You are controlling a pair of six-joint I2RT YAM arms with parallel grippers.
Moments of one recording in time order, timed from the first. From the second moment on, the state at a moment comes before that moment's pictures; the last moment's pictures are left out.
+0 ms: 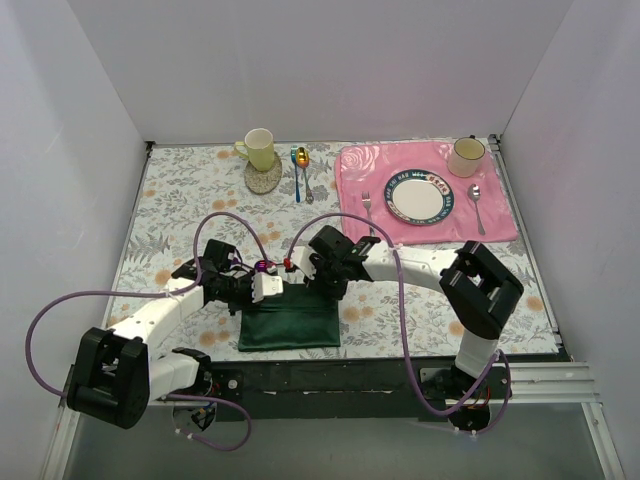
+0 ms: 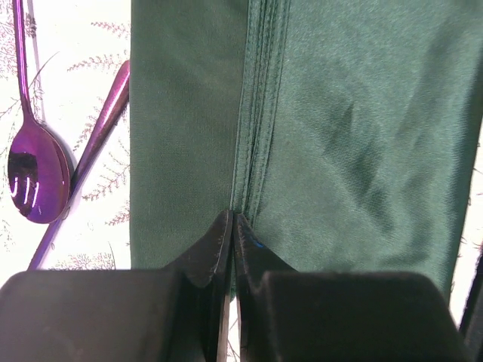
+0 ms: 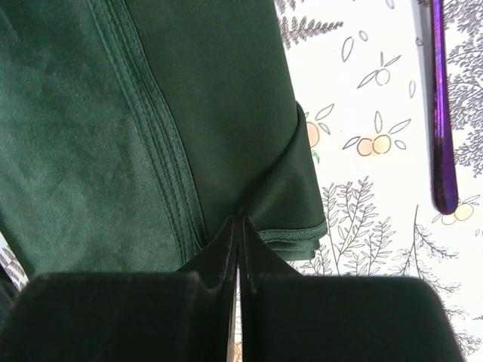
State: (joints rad) left arm -0.30 1.15 0.54 -0.56 0.57 1.08; right arm 0.96 1.77 1.12 -0.44 -0.23 -0.35
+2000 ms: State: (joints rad) left arm -0.27 1.20 0.55 -0.39 0.60 0.93; right arm 0.86 1.82 1.12 -0.37 -0.32 -0.49
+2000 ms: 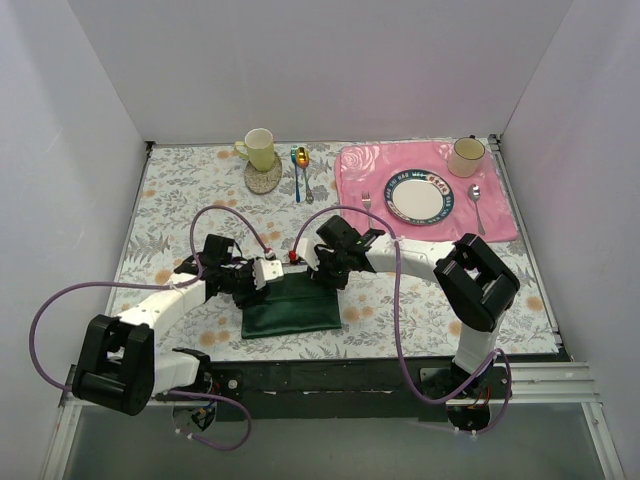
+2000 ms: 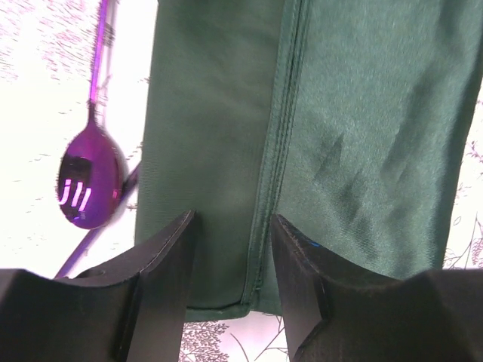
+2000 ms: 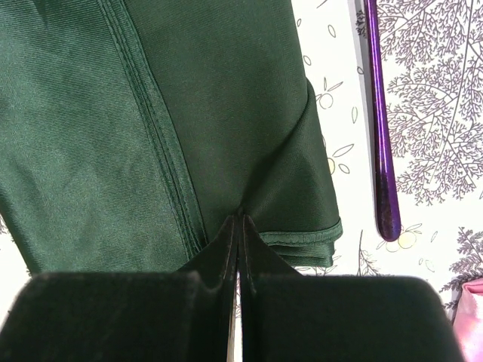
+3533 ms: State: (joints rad) left arm -0.33 1.23 0.59 -0.58 0.67 0.94; right arm 0.86 1.77 1.08 -0.40 -0.33 -0.60
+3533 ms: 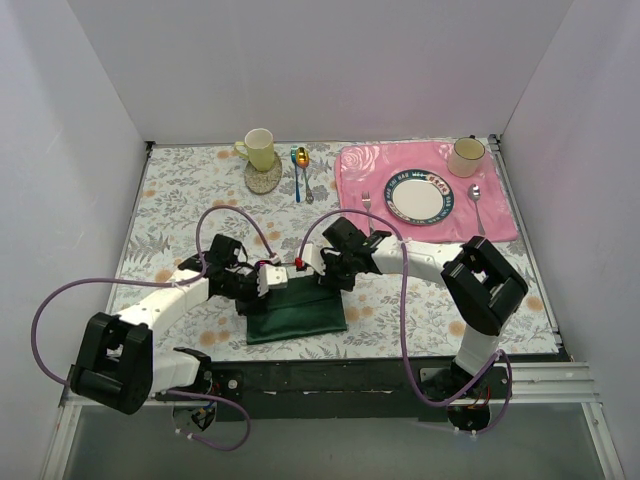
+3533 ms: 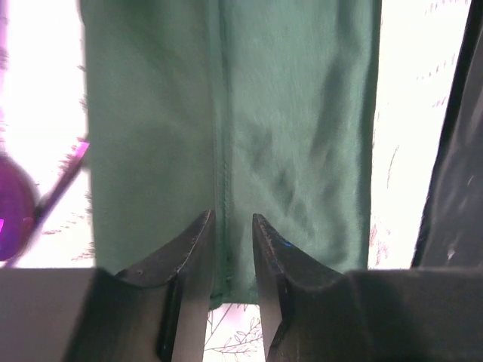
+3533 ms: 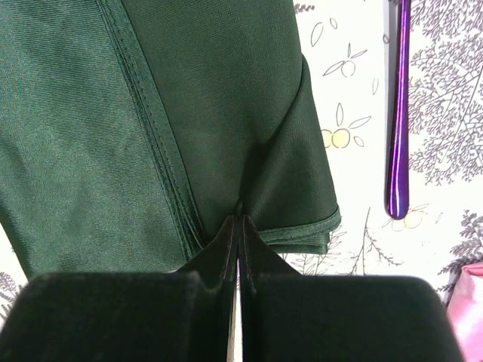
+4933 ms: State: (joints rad) left arm -0.33 1.39 0.61 -0.29 0.57 0.67; right arm 0.76 1.76 1.21 -0.38 -0.54 -0.21
